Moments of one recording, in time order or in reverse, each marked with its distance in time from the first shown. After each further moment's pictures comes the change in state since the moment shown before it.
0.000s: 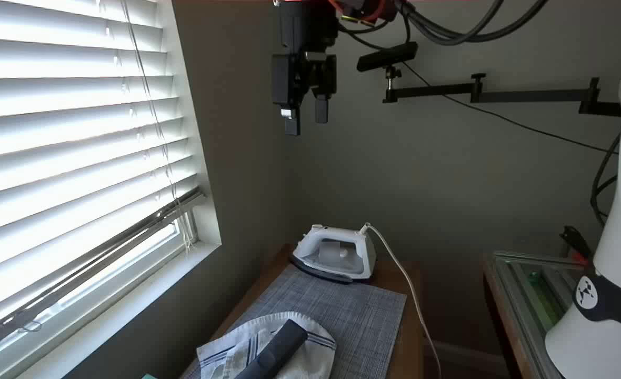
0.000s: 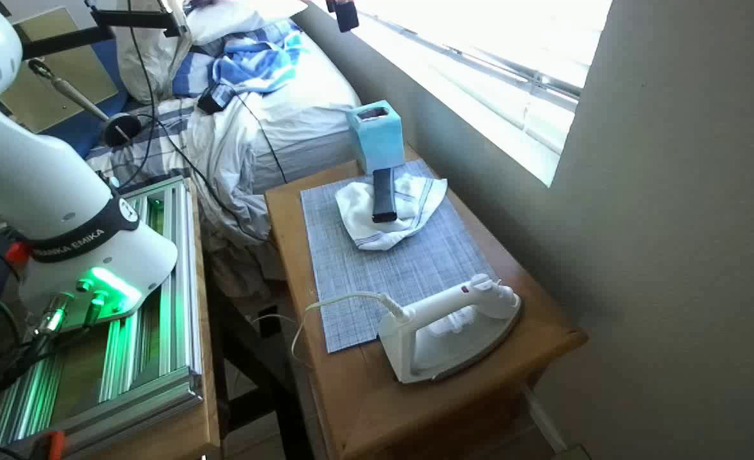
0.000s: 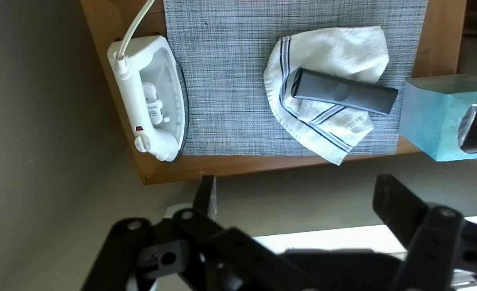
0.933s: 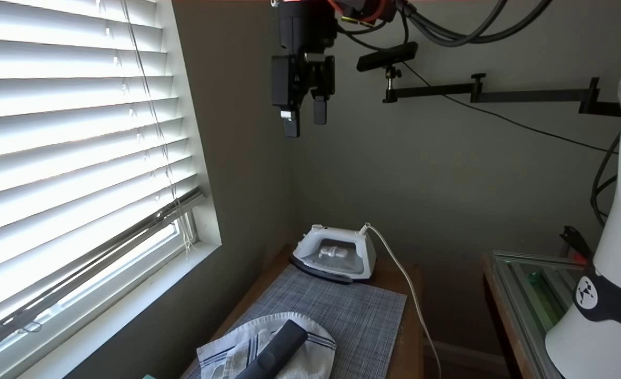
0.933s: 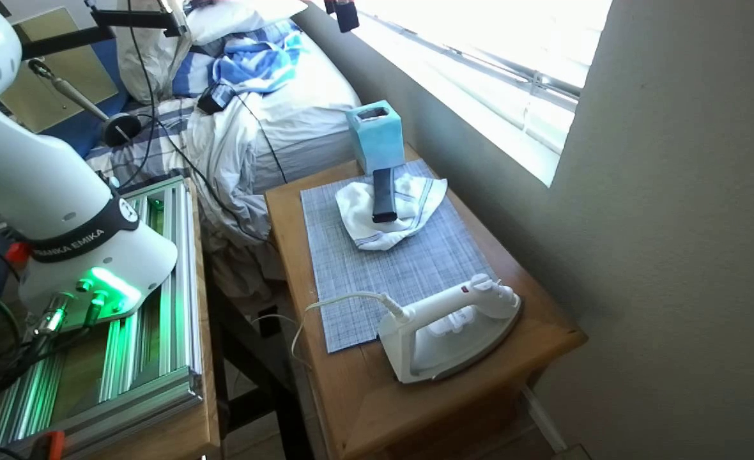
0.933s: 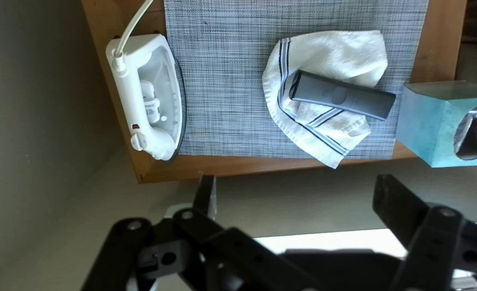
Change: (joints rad) arm 0.009 0.003 0.003 -0.002 -0.001 0.000 -0.020
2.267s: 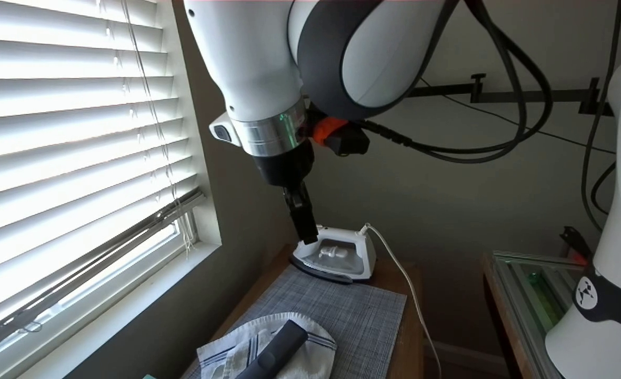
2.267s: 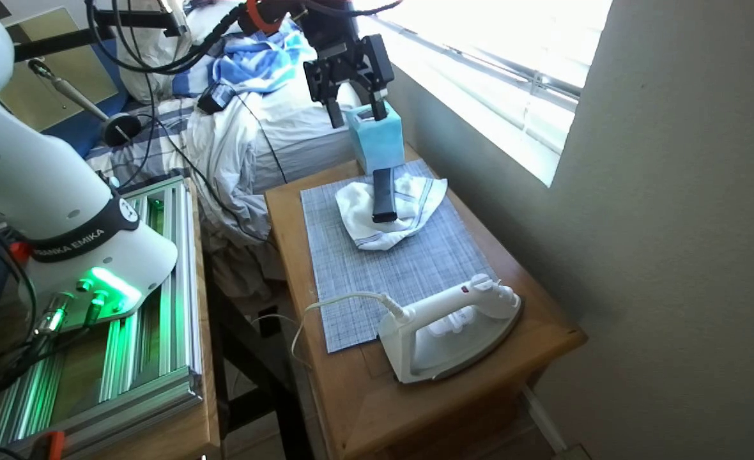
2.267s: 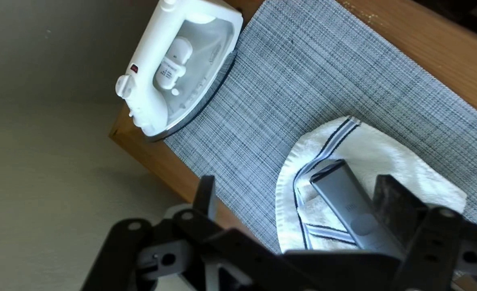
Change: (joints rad) arm 0.092 0.347 0.126 -0.071 -0.505 0.207 -0.055
